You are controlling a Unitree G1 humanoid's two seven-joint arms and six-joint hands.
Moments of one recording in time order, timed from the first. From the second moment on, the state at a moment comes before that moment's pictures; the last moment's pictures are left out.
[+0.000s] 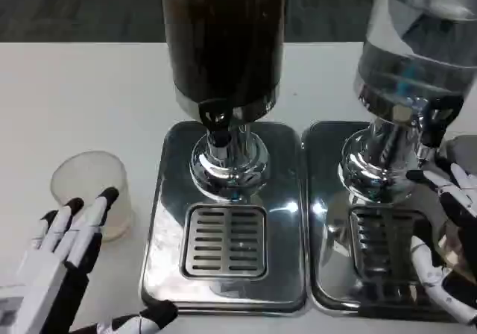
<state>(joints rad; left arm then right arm) 0.66 0.41 0.14 -0.33 0.75 -0.38 0.16 0.57 -0.25 -0.03 -0.53 -0.71 -0.10 -0.04</state>
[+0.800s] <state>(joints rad) 0.66 0.41 0.18 -0.33 0.70 -0.39 0.19 0.57 -0.24 -0.03 -0.53 -0.71 -0.09 -0.04</state>
